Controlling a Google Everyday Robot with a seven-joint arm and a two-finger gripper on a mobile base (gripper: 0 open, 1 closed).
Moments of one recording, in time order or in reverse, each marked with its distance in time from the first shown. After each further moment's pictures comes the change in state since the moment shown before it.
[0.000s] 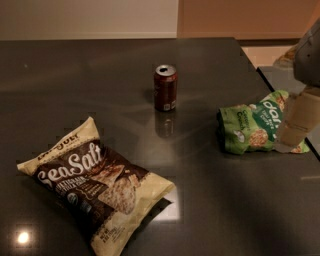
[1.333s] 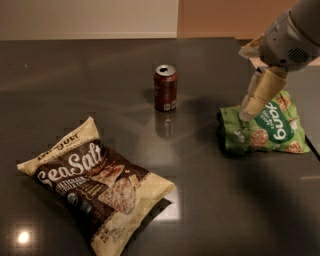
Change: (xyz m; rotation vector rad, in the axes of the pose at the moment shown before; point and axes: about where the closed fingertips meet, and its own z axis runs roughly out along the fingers) arm -0.048 -0.068 0.045 -0.053 -0.247 -0.047
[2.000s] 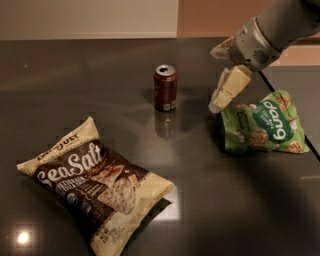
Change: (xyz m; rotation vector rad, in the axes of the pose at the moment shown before) arm -0.047 -0.027 0.050 -0.057 -0.171 -0.031
